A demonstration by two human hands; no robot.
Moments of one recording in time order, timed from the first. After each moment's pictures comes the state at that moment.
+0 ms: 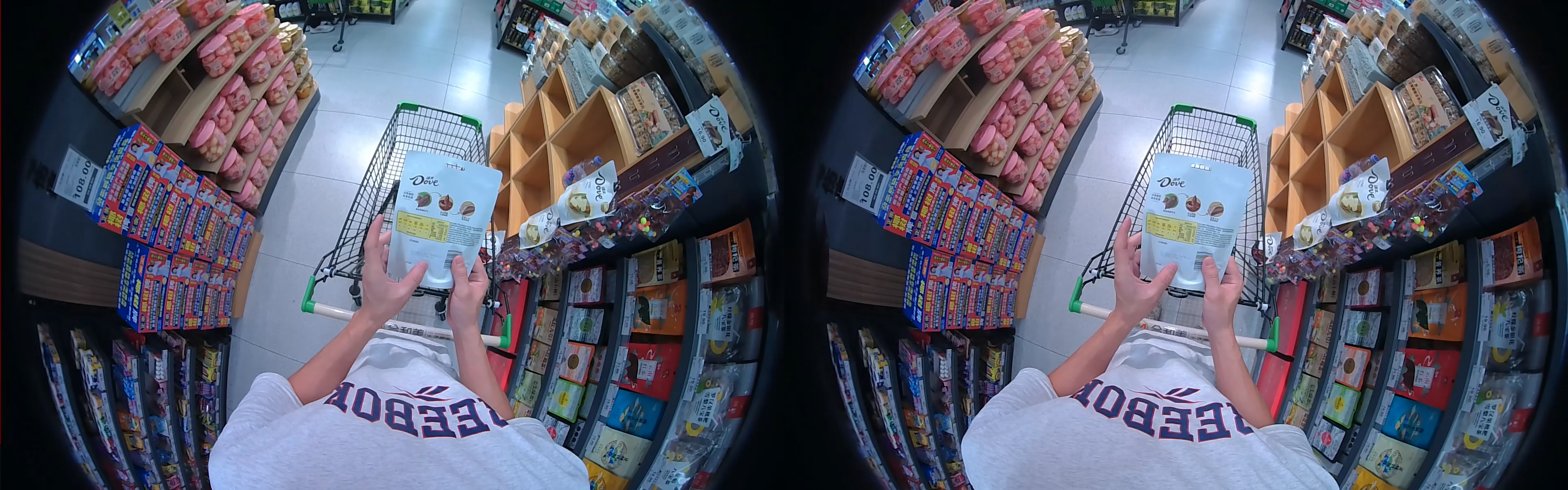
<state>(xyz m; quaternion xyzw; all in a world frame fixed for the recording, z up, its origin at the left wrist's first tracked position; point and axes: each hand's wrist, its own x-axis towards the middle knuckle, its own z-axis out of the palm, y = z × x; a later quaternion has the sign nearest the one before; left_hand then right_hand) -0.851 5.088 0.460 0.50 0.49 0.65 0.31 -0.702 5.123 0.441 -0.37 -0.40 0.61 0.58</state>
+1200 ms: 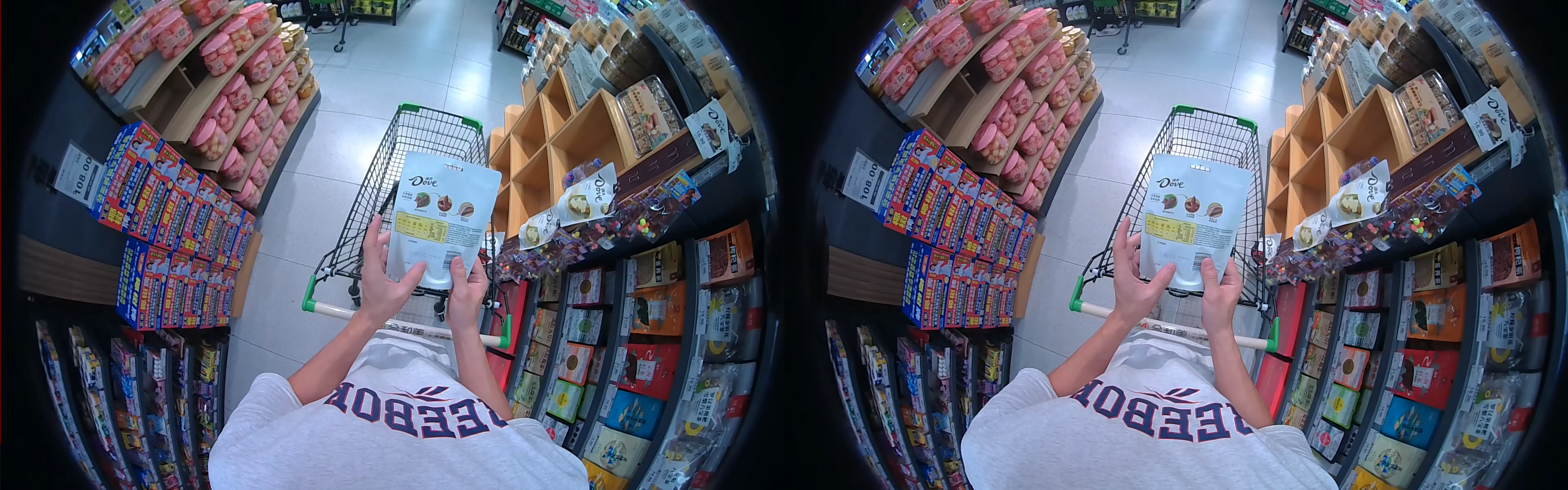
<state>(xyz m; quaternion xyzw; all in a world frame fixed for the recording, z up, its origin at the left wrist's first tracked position) -0.853 5.085 0.459 0.49 0.48 0.65 0.31 -0.707 5.119 0.445 -0.37 -0.40 0.60 0.59</state>
